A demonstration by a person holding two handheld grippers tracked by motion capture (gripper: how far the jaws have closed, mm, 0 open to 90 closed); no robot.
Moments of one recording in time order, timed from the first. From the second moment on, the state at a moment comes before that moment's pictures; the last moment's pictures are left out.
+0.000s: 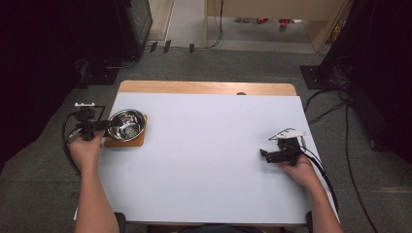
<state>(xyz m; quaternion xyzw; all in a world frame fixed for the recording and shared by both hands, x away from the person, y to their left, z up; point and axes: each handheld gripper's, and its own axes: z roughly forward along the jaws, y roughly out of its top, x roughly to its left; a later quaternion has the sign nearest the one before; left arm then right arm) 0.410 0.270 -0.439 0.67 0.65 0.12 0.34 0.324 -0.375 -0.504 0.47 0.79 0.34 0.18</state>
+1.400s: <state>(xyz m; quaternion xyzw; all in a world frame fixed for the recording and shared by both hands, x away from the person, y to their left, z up) 0.395 0.230 -0.404 0.69 0.61 0.13 0.37 0.323 -0.375 -0.504 0.47 0.79 0.34 0.18</state>
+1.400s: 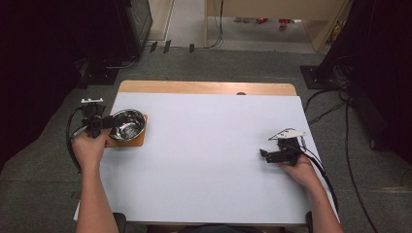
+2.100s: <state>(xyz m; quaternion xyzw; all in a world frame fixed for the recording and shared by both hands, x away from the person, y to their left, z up) 0.392 0.196 -0.401 0.72 0.57 0.12 0.38 0.323 -0.375 -0.504 0.47 0.79 0.34 0.18</state>
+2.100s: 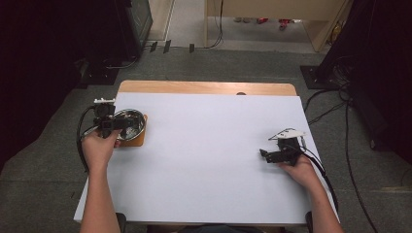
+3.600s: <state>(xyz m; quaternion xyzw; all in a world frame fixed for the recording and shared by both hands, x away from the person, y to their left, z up) 0.384 0.121 -0.409 0.78 0.50 0.10 0.37 0.324 -0.375 -0.504 0.47 0.79 0.34 0.18</state>
